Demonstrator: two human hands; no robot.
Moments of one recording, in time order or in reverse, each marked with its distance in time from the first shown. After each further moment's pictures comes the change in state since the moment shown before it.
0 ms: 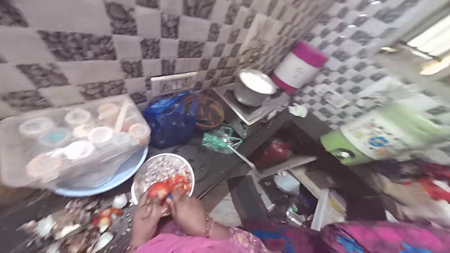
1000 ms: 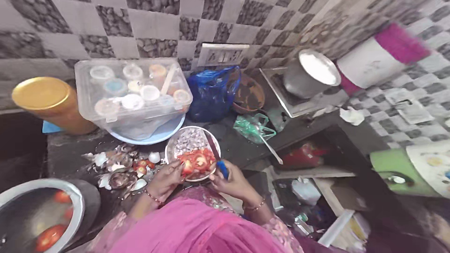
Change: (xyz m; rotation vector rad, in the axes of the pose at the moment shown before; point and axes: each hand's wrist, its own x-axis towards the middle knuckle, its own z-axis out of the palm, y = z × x) left_hand 0.009 0.022 -0.047 -0.407 -0.363 -0.387; right_hand -0.004 0.052 -0.015 0.695 0.100 -0.415
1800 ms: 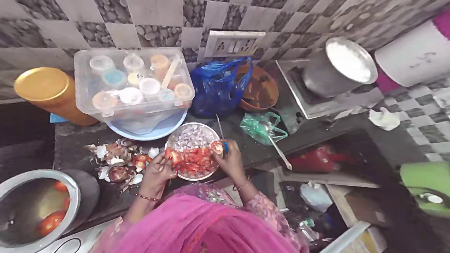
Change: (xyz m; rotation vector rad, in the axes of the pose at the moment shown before) left_hand 0.006 -0.010 0.003 0.150 0.390 0.281; right_hand 0.060 0.065 -0.018 -0.457 0.367 0.068
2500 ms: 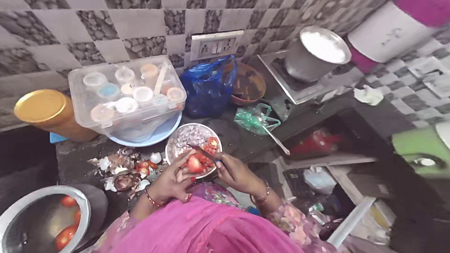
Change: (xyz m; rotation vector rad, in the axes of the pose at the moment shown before) left_hand 0.007 0.022 -0.002 0.084 -0.792 -0.049; right_hand -0.050 -0.043 -0.045 0.096 -0.284 -0.499
